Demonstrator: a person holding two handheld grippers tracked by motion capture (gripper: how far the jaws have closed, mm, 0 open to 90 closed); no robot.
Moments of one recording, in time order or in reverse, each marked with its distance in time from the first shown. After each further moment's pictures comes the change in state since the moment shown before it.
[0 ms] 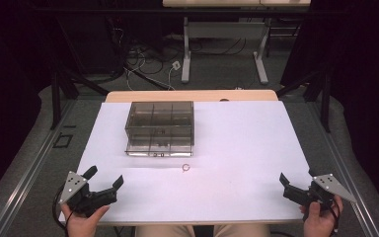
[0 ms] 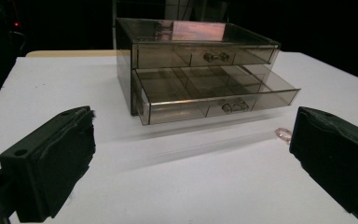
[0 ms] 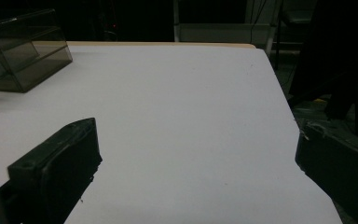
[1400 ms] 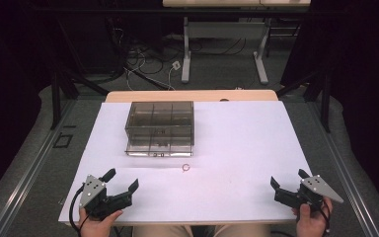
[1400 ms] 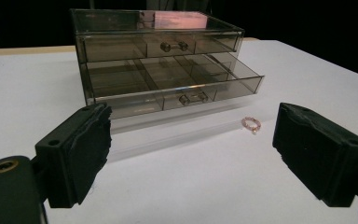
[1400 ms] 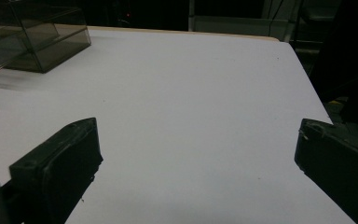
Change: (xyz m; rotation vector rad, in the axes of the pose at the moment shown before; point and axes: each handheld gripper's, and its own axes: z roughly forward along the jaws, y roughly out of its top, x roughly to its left) left arm -0.038 -0.004 0.011 0.026 -0.075 0.029; right arm 0.018 -0.009 0.008 0.027 0.059 -0.052
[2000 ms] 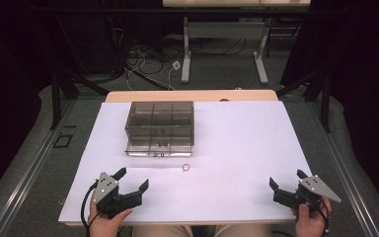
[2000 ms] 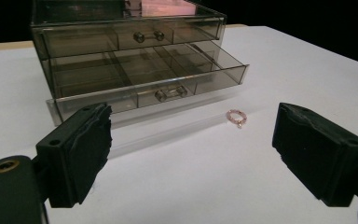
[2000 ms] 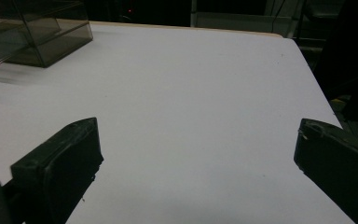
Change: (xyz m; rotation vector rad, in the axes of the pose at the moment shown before) left arm -0.016 0.002 0.020 0.059 -0.035 0.045; right arm 0.002 -0.002 0.001 0.017 0.000 -0.003
